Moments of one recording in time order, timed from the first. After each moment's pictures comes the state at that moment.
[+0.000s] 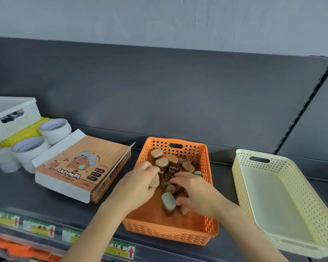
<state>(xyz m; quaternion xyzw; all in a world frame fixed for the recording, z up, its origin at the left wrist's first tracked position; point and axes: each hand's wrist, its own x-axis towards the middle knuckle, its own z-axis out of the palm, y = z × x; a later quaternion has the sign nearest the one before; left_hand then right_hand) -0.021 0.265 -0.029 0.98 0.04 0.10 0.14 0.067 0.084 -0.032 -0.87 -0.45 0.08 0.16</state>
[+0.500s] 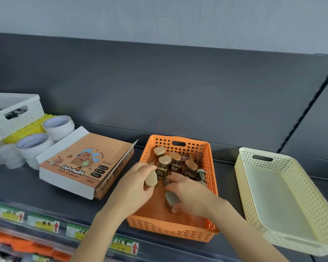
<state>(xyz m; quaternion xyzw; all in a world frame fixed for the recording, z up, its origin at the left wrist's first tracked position) -0.043 0.271 -0.037 0.96 0.08 0.15 0.24 0.056 0.107 -0.035 -0.86 -0.50 0.10 0.05</state>
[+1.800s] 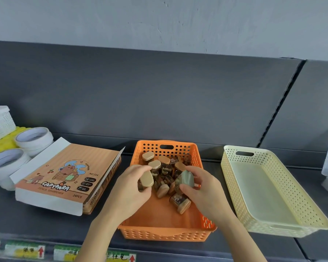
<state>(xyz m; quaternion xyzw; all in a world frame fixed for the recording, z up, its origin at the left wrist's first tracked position) -0.034 0.273 -0.028 0.93 0.06 0.17 0.32 0.033 0.071 -0.024 -0.88 -0.20 -0.01 0.44</state>
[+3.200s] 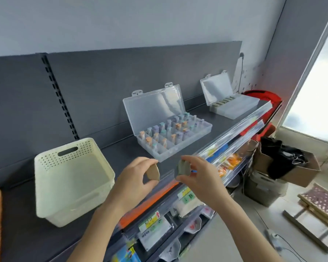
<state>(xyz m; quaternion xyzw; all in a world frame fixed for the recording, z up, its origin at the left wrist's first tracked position) 0.000 -0.161 -0.002 0.88 -0.35 0.03 0.31 -0.077 -0.351 -0.006 -0.90 0.10 -0.15 0.39</state>
